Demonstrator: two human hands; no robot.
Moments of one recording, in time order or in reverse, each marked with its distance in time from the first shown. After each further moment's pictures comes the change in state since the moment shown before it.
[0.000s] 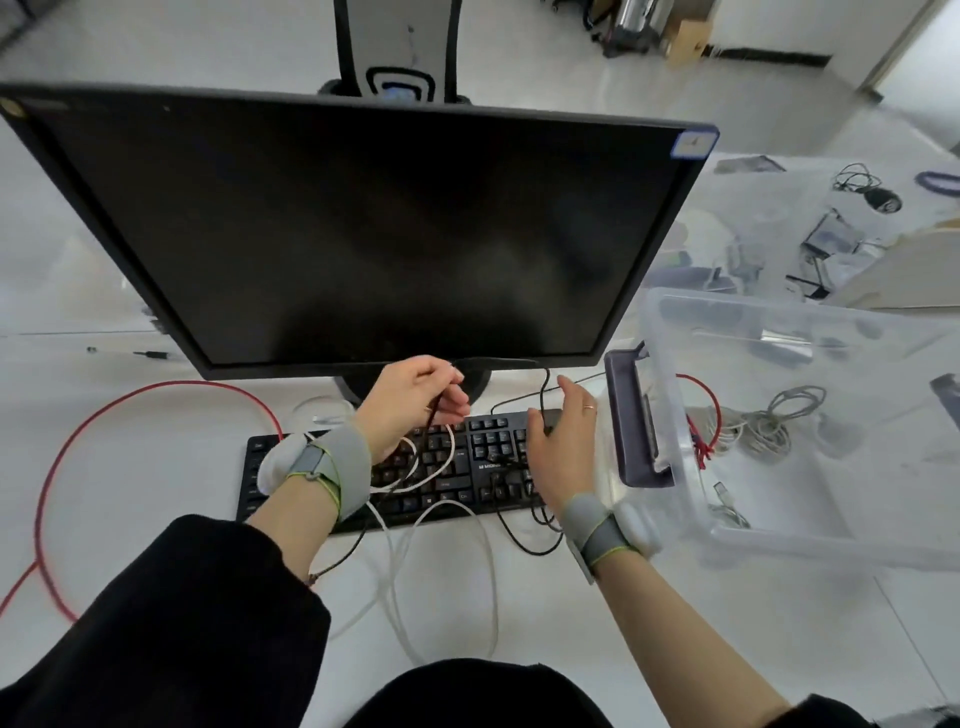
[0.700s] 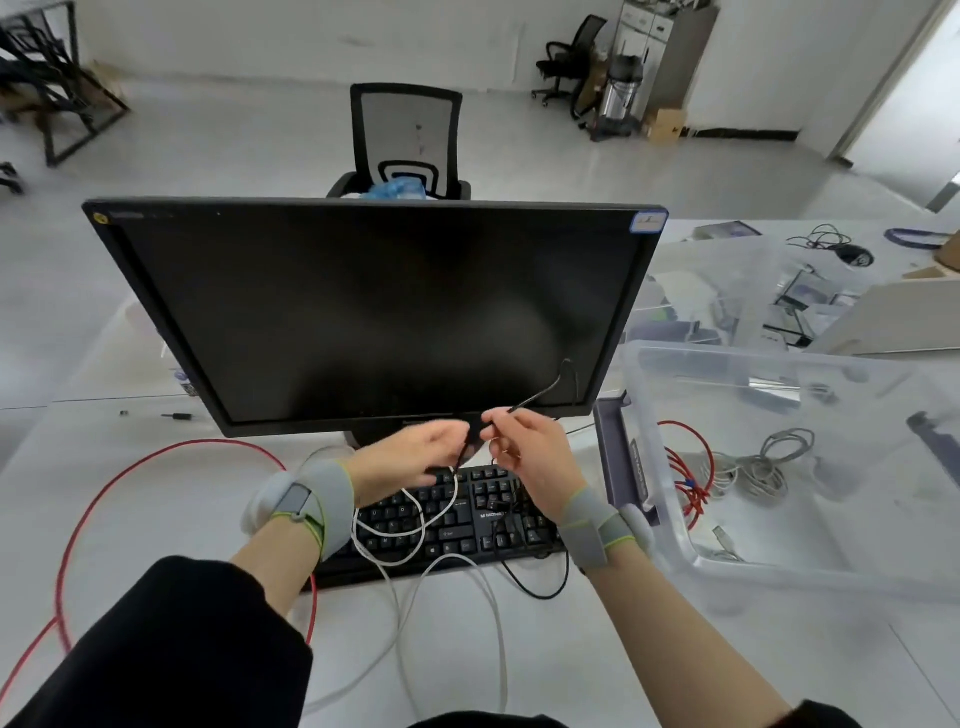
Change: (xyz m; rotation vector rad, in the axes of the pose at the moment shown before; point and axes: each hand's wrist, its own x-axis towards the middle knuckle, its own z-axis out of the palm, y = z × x) left_hand -0.024 0.021 -0.003 0.342 -0.309 -0.141; right_hand 0.010 -0.054 -0.019 0.740 -0.413 0.194
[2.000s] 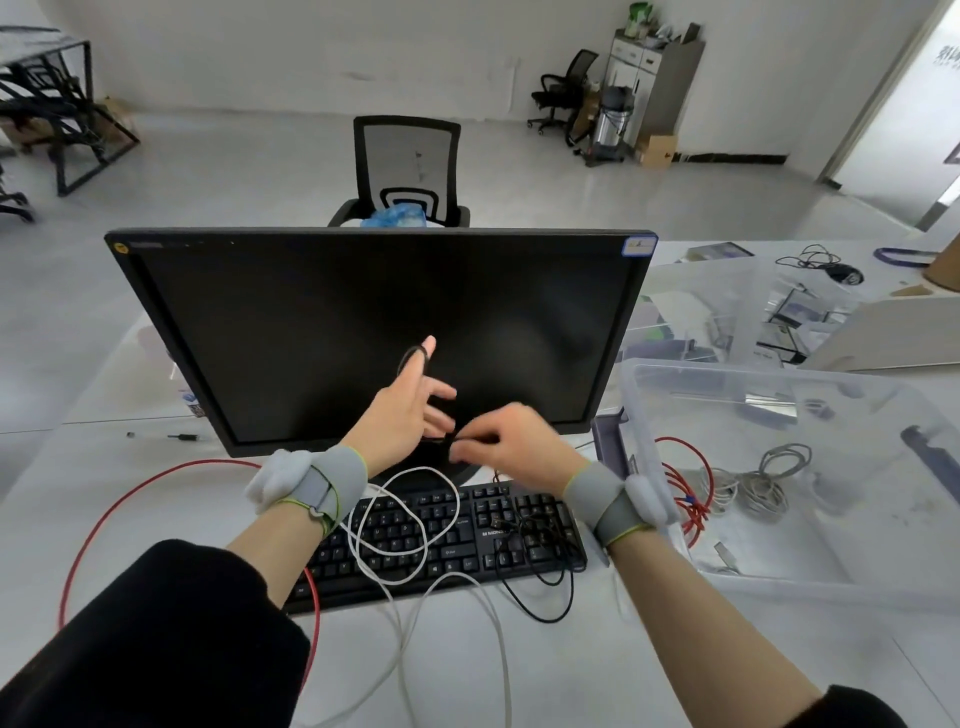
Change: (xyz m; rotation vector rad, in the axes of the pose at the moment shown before) left_hand -0.007 0.039 -0.021 0.173 0.382 0.314; right_hand -0.011 -0.054 0.012 -1.016 -0.323 -0.396
